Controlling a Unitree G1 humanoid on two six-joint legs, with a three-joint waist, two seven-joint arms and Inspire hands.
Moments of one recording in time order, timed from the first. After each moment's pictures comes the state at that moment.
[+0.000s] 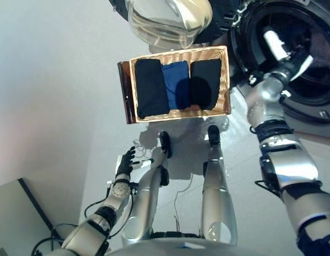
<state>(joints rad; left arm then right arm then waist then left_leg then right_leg) -0.30 0.15 -0.44 1.05 -0.31 -0.25 0.36 -0.99 -0.46 0.15 0.92 0.55 -0.28 -0.70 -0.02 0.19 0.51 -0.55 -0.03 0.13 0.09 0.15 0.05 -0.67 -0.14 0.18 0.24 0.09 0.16</state>
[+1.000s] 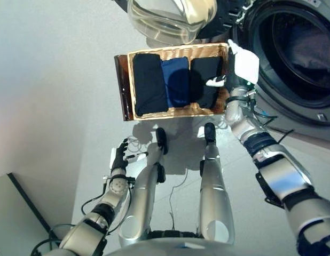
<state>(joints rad) -0.30 0.17 -0.37 0.99 -0.20 -0.25 0.44 -0.94 -0.51 0.56 0.93 -0.47 0.05 -0.61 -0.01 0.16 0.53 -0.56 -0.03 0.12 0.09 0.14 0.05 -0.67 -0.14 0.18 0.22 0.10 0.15</state>
